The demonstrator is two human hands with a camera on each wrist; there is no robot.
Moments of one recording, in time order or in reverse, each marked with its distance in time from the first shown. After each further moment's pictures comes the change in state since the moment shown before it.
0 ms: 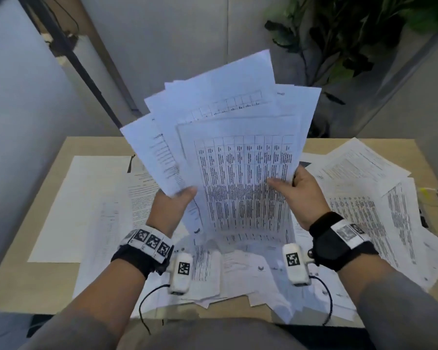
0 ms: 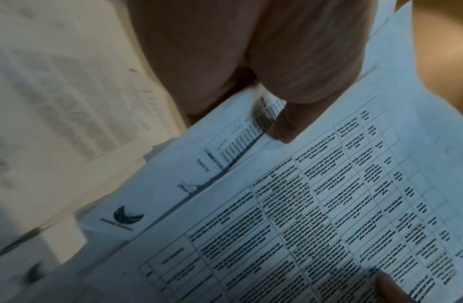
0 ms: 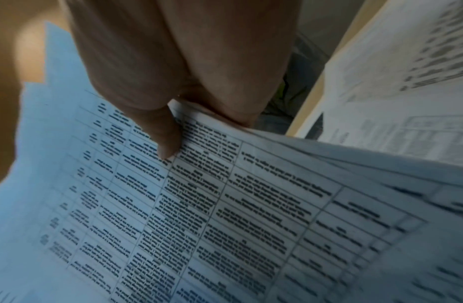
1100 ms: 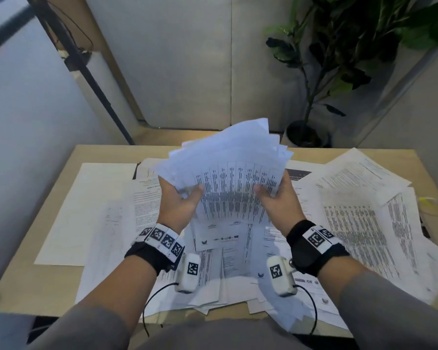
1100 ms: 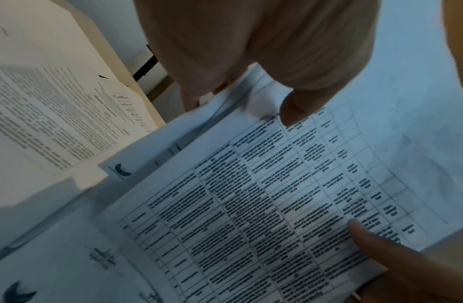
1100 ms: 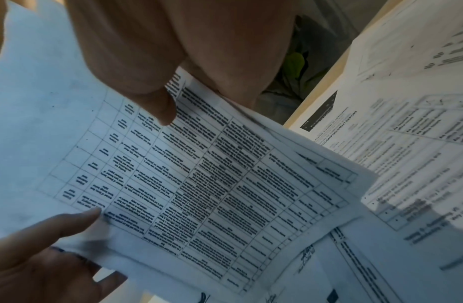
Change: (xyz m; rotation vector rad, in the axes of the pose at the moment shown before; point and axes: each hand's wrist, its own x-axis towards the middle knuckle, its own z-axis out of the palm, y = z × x) left_hand 0.005 0.014 0.018 0.155 0.115 0.102; right_hand 0.000 0.012 0.029 -0.082 0.038 -0.136
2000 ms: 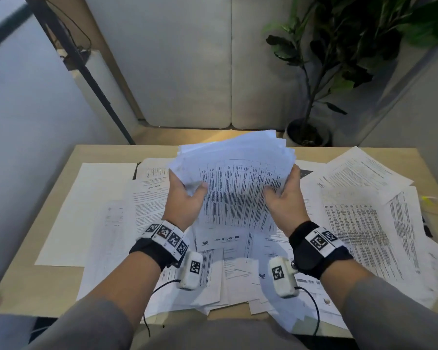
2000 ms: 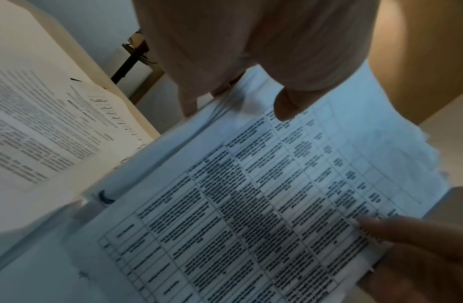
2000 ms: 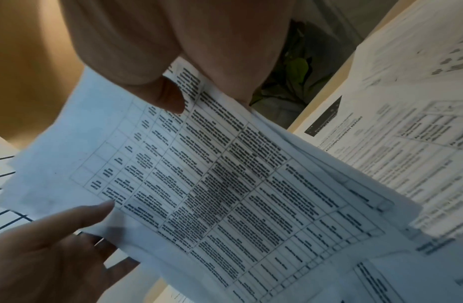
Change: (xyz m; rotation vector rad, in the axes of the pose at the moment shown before) left_hand 0.002 0.005 0.010 -0.009 -0.066 0.125; right_hand 0.002 0.001 0.000 0.106 0.039 -0.038
